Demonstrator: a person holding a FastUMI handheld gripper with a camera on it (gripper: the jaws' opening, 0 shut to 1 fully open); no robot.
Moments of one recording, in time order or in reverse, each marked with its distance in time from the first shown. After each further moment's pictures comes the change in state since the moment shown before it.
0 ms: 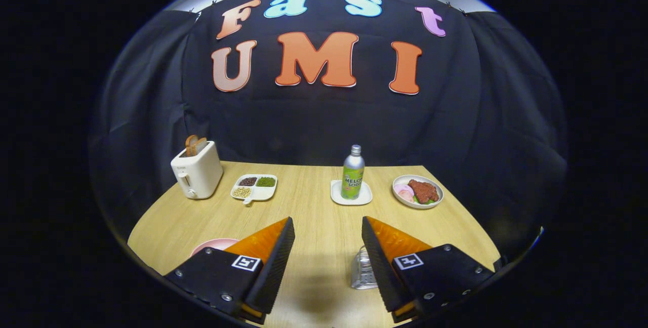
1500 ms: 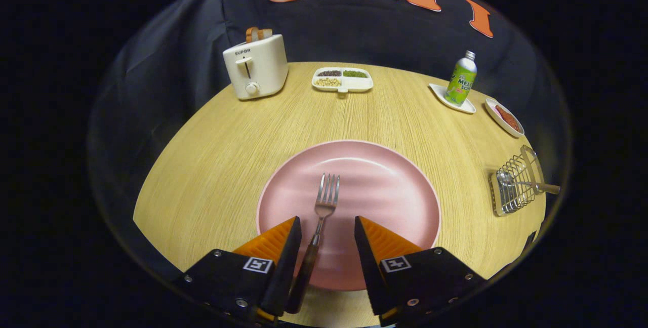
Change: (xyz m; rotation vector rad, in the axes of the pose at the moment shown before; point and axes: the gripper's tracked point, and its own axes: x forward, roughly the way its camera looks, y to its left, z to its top) arm -0.003 0.212 -0.220 -0.101 0.550 0.212
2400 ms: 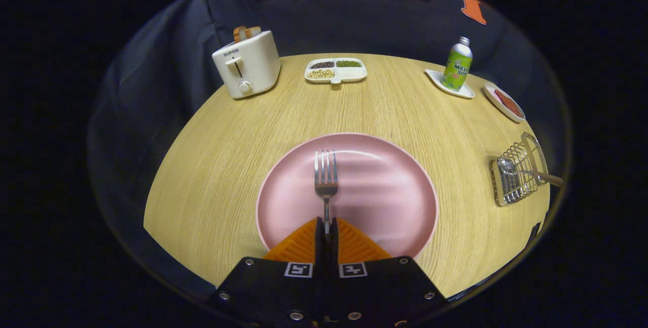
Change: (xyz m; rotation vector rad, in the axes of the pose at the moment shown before) arm -0.022 -0.024 0.021 0.087 -0.004 0.013
